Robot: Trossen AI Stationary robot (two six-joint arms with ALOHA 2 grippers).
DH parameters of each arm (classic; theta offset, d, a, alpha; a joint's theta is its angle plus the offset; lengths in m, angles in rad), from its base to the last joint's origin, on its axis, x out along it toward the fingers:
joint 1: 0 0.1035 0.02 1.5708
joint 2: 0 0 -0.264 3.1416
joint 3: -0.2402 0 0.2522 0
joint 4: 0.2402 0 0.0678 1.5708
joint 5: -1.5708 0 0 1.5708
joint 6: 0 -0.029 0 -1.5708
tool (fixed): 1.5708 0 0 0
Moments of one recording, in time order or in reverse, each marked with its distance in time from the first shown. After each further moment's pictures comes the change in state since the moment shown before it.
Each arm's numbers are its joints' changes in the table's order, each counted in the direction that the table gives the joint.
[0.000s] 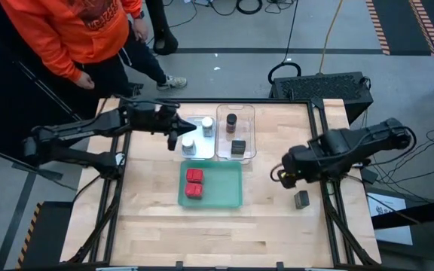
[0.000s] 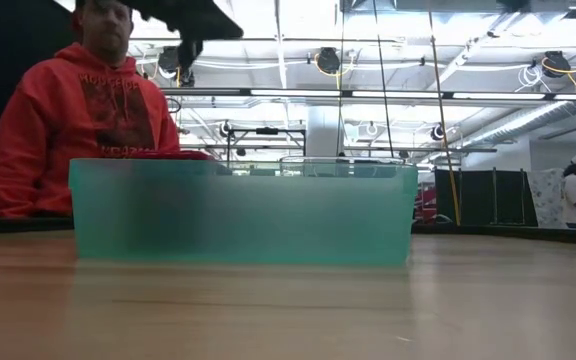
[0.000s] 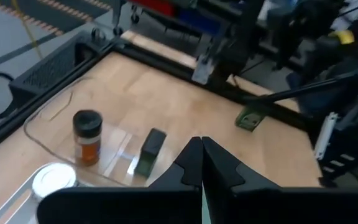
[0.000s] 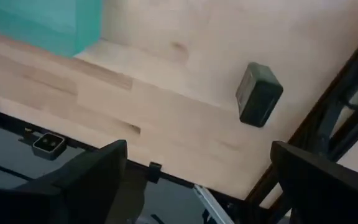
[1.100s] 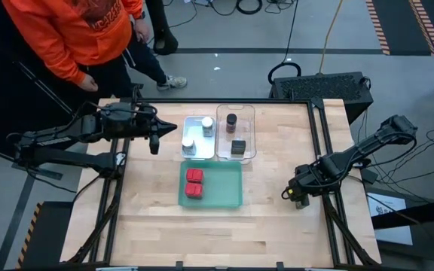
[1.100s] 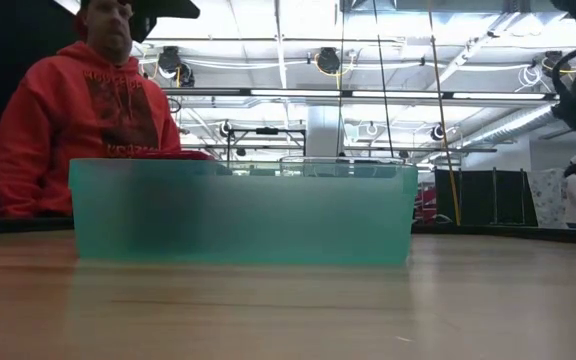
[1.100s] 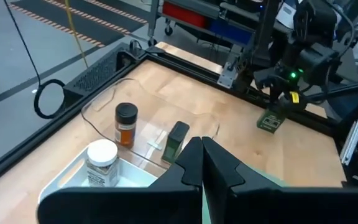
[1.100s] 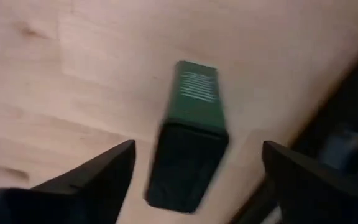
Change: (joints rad) left arm -0.127 0.239 0.000 0.228 0.277 0.027; right arm 0.191 0.209 0.725 -0.441 0.049 -0.208
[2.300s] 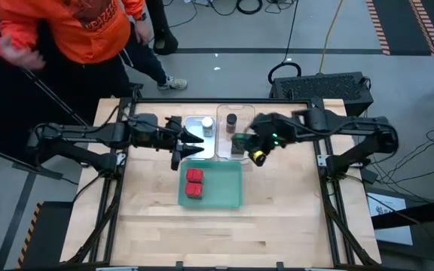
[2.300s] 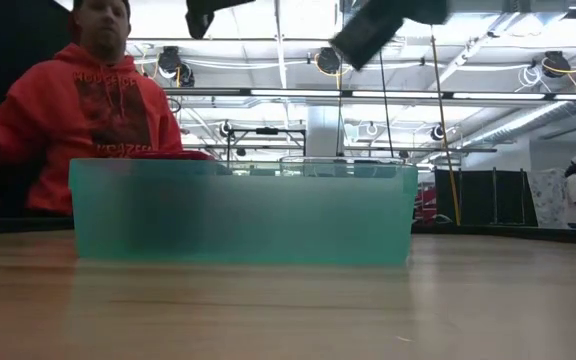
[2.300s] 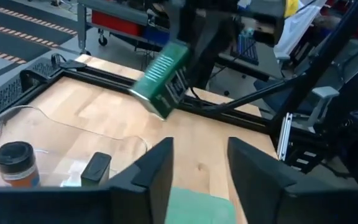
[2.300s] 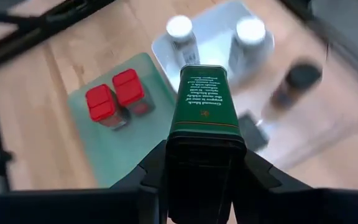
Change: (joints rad) left arm -0.139 -0.261 0.000 -0.373 -0.123 -0.007; right arm -0.436 -0.348 -0.901 0.006 -0.428 1.199
